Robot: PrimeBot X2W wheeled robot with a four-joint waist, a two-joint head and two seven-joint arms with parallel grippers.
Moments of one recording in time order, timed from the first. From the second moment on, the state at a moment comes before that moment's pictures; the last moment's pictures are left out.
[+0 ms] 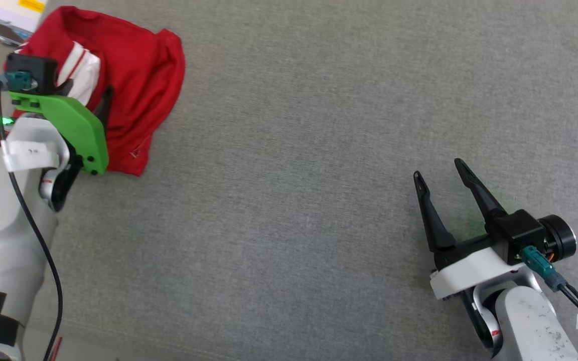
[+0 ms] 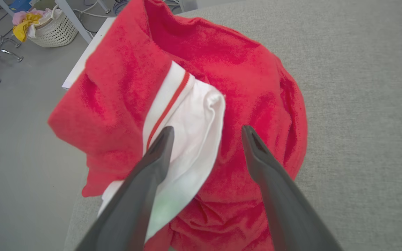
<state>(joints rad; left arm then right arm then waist) -0.86 0.47 -0.39 0.78 -0.50 -0.13 0.08 -0.19 -0.08 0.16 0.10 0.04 0.13 -0.24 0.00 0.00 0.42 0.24</state>
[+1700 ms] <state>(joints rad) -0.88 0.49 -0.67 0.30 -0.55 -0.09 -0.07 -0.08 -0.05 0.07 0.17 0.13 0.13 -0.26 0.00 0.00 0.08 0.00</state>
